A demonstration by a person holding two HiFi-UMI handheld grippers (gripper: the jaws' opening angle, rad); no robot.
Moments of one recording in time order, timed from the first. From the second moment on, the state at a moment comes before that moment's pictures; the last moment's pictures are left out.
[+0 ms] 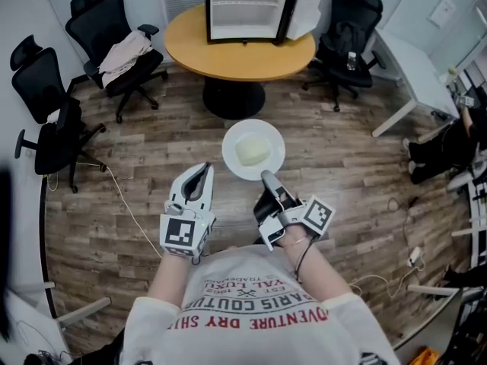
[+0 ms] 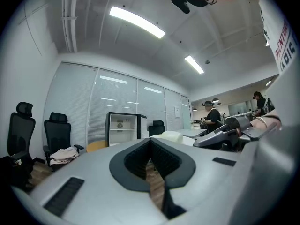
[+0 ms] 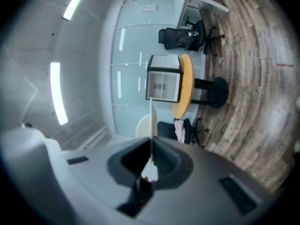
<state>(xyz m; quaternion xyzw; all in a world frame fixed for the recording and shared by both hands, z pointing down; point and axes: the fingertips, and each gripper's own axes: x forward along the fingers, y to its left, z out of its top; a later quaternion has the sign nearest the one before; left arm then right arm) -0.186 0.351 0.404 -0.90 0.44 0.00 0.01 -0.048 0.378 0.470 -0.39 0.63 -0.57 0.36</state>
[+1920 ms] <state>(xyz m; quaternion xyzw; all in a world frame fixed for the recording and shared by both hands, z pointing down) 0.024 0.034 0.417 -0.84 0.55 -0.02 -0.01 0.172 0.021 0.487 -0.30 0.65 -0.63 0.31</state>
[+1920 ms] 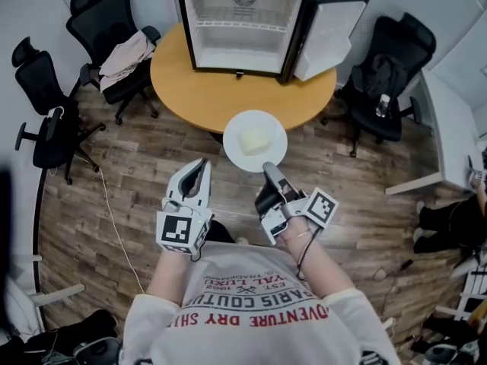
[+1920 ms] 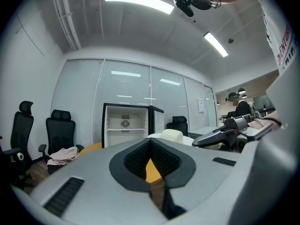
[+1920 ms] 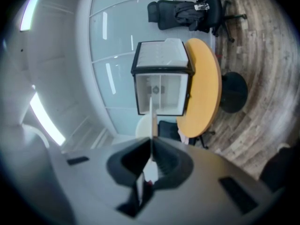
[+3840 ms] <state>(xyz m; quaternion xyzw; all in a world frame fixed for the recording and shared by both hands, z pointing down) -0.047 -0.394 0.419 -0.89 0.46 -0.02 0.00 0.097 -0.388 0.491 -0.37 0.60 -0.61 0.37</state>
